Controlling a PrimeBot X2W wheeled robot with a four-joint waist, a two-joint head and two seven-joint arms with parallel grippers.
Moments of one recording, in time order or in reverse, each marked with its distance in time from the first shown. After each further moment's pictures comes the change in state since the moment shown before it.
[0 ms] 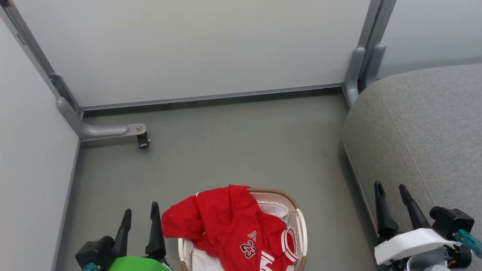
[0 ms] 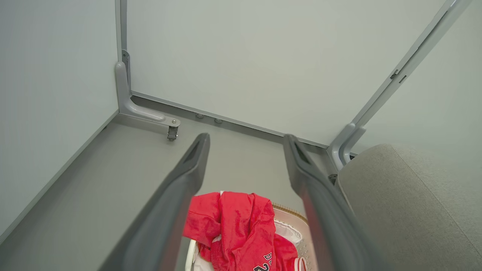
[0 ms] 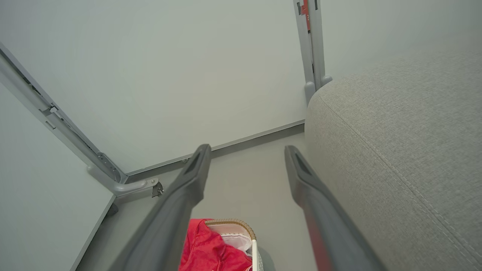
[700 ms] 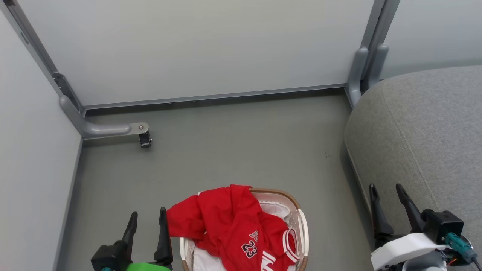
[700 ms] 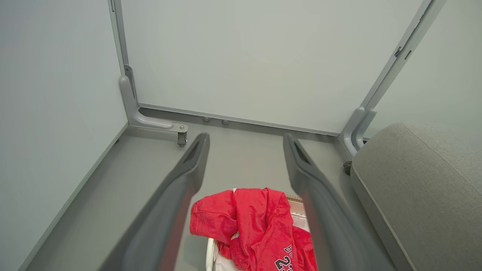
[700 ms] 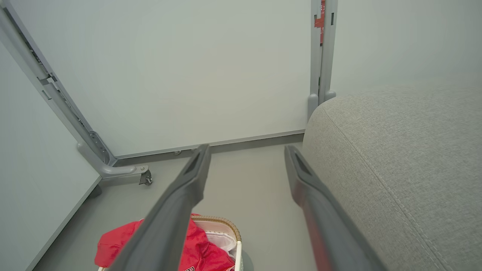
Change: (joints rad) left arm 0.012 0.001 -0.033 0.026 0.128 0.019 -0.038; right arm 0.006 -0.001 0.008 0.006 -0.152 0.000 -0.040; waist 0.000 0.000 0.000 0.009
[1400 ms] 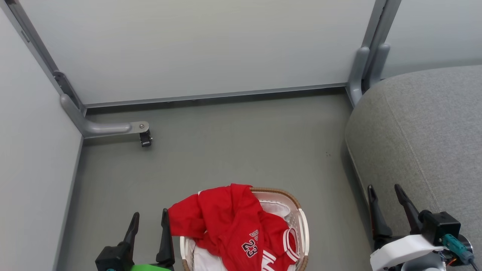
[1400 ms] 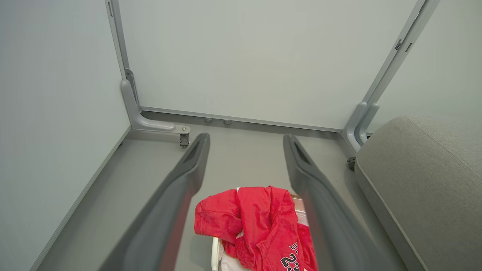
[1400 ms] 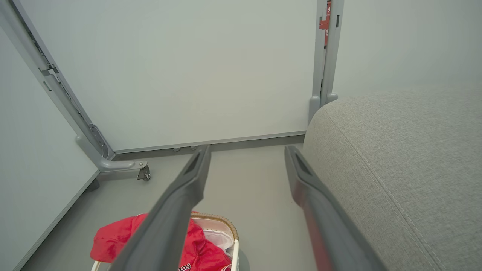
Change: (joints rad) left arm 0.002 0.000 -0.010 0.006 0.039 0.007 -0.012; right arm 0.005 -0.001 0.006 -0.002 -0.036 0.000 -0.010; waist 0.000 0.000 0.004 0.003
